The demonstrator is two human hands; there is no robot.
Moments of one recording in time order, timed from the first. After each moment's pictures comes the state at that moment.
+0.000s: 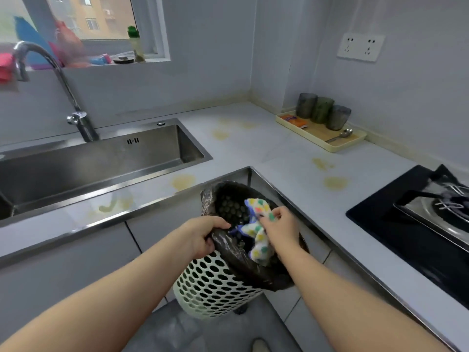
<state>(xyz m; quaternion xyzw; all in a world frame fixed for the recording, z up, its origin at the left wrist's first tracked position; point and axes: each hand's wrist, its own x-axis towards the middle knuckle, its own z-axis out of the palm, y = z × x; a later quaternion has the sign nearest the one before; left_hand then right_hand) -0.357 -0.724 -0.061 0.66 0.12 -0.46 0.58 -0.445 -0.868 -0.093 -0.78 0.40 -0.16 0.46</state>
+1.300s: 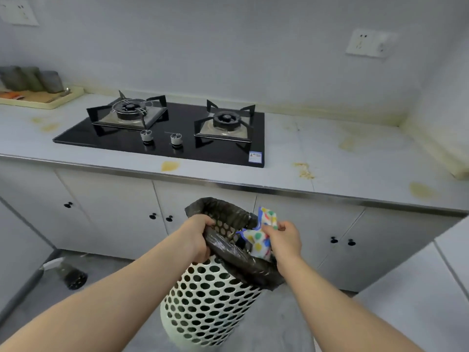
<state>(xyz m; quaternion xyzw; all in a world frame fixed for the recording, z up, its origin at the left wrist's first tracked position) -1.040 -0.713 -0.028 0.67 -0.03 -0.65 0.36 -1.198 -0.737 -0.100 -0.37 0.70 -0.41 0.45</state>
